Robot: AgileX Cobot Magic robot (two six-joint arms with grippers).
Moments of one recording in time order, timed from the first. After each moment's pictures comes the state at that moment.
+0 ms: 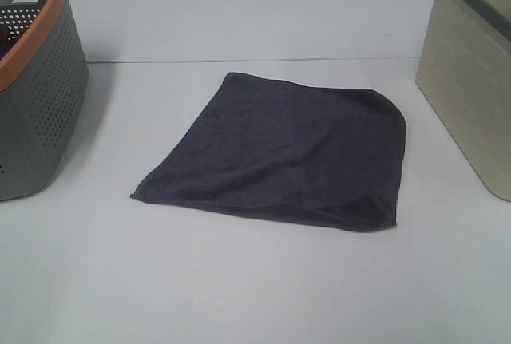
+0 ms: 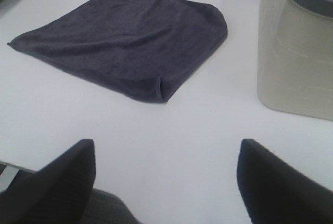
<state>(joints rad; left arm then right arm) -0.14 -0.01 -0.50 0.00 1.05 -0.04 0.16 0.04 -0.51 0.09 1.05 -0.11</state>
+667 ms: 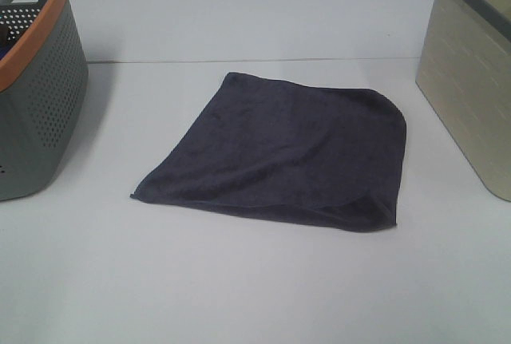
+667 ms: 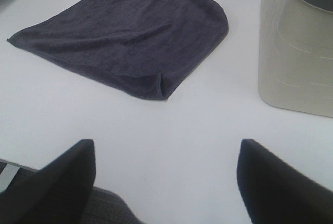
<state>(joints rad) -0.14 -0.01 -0.50 0.00 1.04 -0.03 0.16 0.04 -0.50 0.09 1.06 -0.11</state>
